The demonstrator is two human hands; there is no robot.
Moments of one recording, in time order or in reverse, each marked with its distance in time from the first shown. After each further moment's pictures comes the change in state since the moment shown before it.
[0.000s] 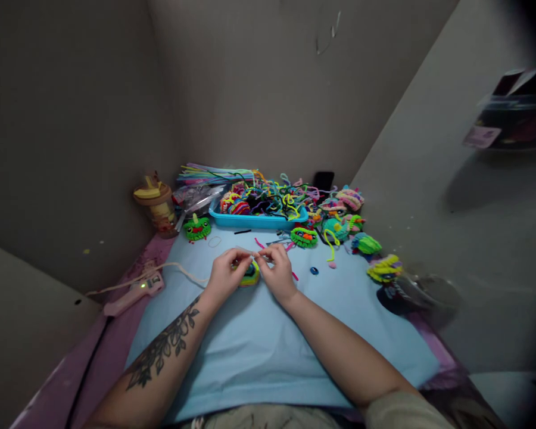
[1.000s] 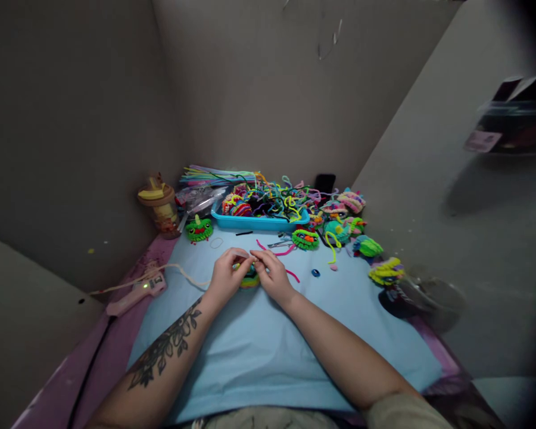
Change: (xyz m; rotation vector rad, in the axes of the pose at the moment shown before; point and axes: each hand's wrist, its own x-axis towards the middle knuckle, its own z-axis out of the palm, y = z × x) left_hand 0.000 -0.004 0.000 -0.001 0.065 0.083; right_hand -0.004 0.007 0.003 0.056 -0.237 -0.126
